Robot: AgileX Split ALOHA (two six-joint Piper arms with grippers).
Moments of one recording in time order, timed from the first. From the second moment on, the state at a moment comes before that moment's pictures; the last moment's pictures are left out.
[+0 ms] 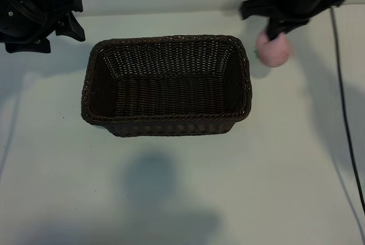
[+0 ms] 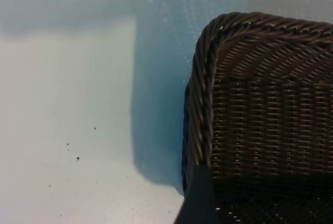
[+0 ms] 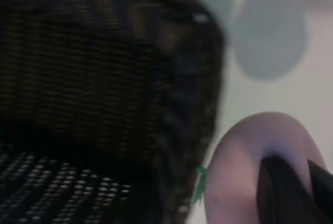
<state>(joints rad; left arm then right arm) -0.10 1.60 -1.31 -0.28 0.83 -0.14 0.43 1.95 -1.73 0.14 1.10 0.07</state>
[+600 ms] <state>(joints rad) -0.10 1.60 -1.31 -0.28 0.83 -0.13 0.64 1.96 -1.73 0.15 0.99 0.12</state>
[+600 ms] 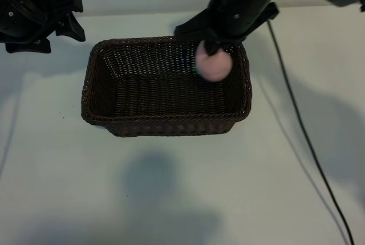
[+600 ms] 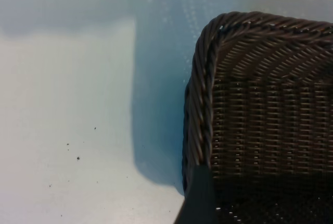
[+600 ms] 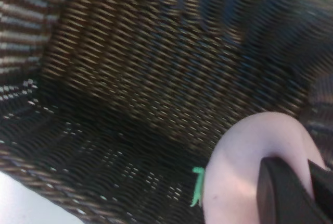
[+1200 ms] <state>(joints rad) -0.10 1.60 -1.31 -0.28 0.83 -0.14 0.67 2.05 -1.73 0.13 0.92 0.12</state>
